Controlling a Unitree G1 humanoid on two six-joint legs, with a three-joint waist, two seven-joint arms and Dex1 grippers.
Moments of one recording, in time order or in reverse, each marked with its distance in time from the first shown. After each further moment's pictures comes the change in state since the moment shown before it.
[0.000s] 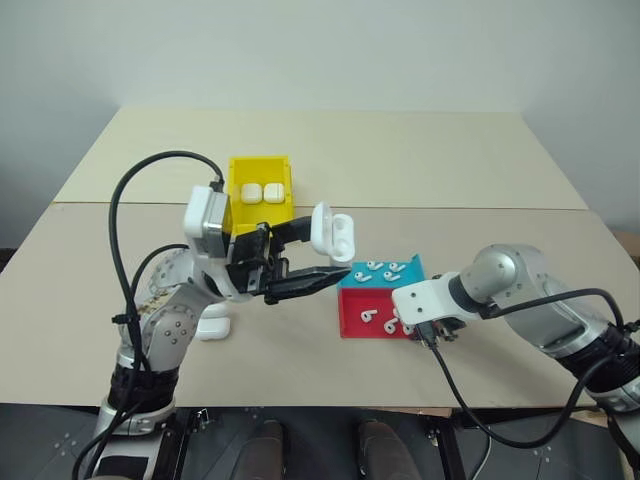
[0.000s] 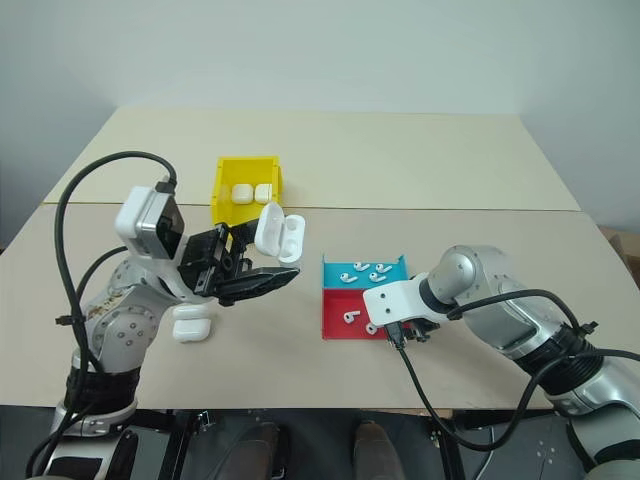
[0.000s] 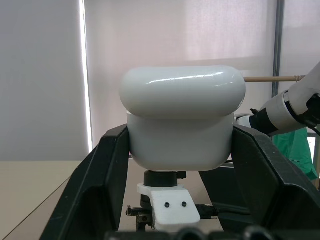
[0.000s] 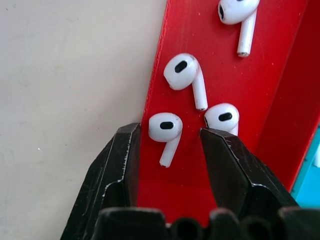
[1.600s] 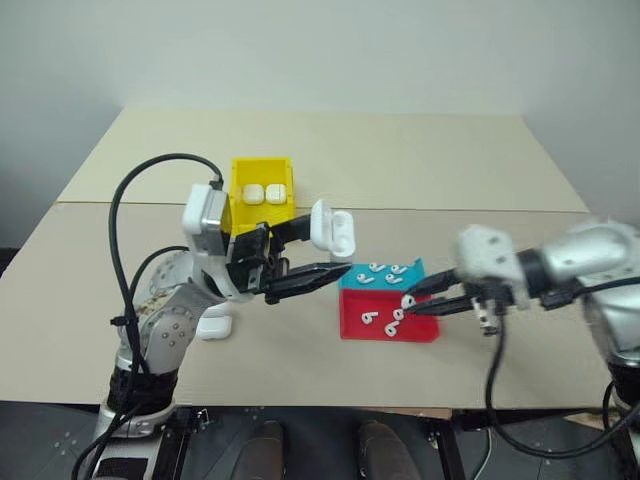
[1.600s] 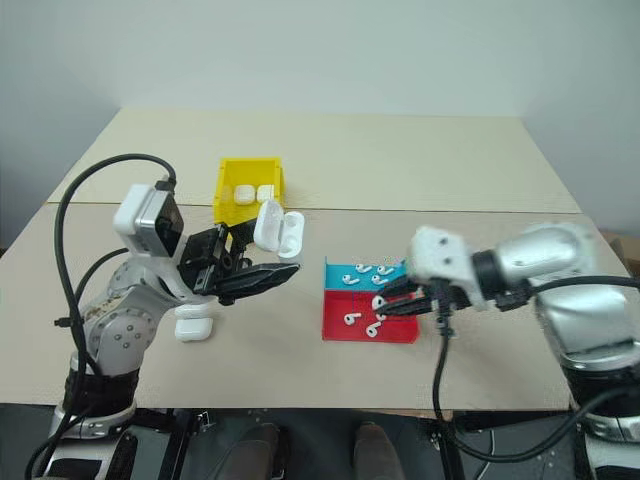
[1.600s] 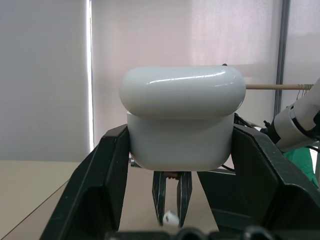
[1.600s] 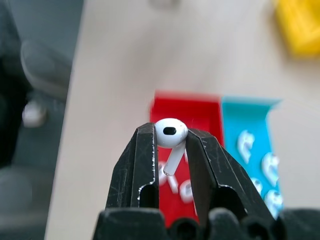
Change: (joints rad) left arm -0.021 0.001 0.004 0.009 -0.031 0.031 0.033; right arm 0.198 0.079 -0.675 -0.194 0.639 0.232 0.043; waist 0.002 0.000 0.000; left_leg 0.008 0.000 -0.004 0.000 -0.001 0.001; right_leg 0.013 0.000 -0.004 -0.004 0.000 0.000
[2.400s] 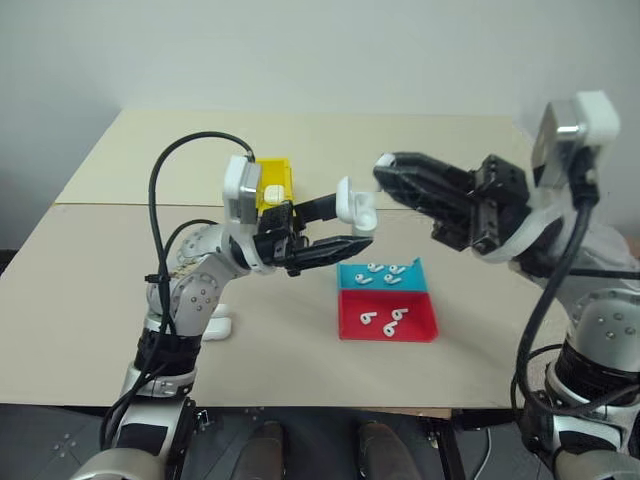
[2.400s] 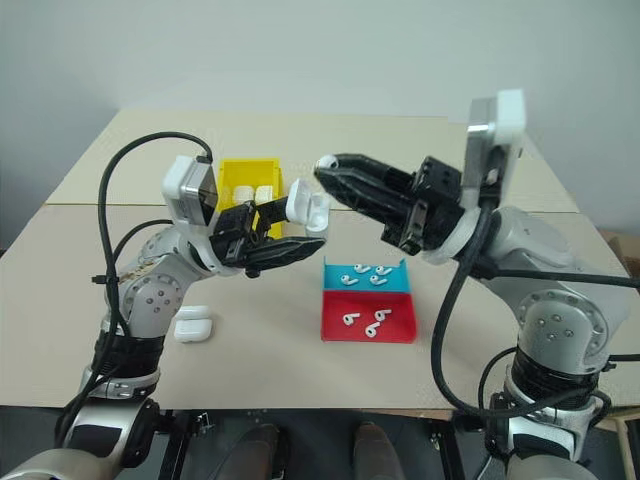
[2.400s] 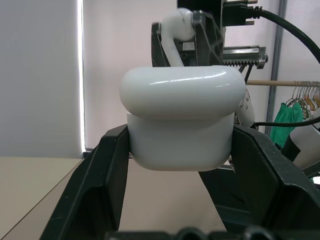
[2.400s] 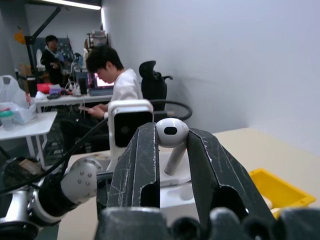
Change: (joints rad) left arm -0.160 -0.069 -0.055 0.191 0.098 0.002 -0.049; right arm -0.154 0.352 -0.140 -0.135 0.629 0.193 -0.810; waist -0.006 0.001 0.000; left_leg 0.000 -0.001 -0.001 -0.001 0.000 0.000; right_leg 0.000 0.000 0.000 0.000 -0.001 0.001
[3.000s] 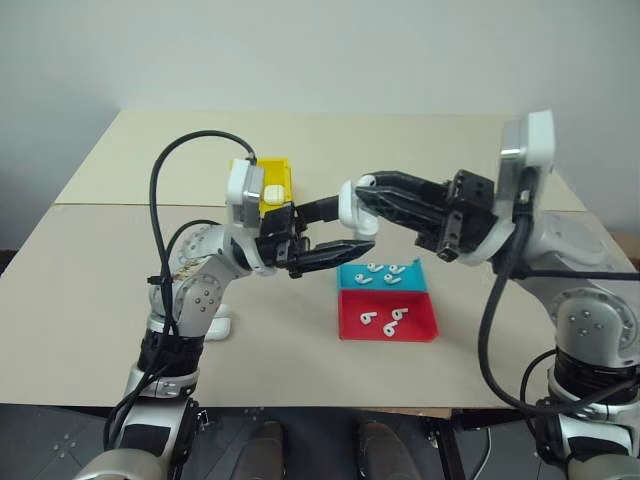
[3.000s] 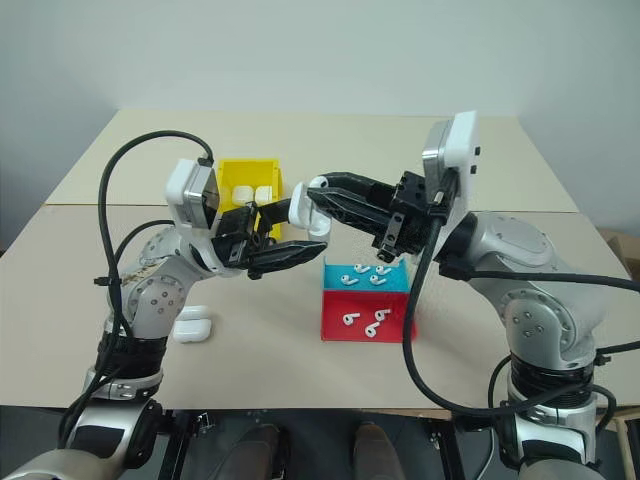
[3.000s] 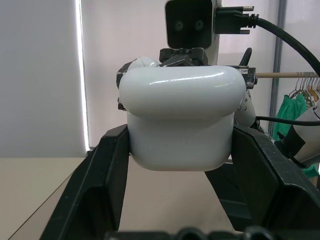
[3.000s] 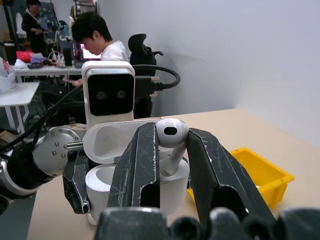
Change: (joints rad) left arm 0.008 -0.012 0.004 -0.002 0.043 -0.016 -0.021; right arm 0.012 -0.063 0.117 0.043 -0.175 -0.128 0.043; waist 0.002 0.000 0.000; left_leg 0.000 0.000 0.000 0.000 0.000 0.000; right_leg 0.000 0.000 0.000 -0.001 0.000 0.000
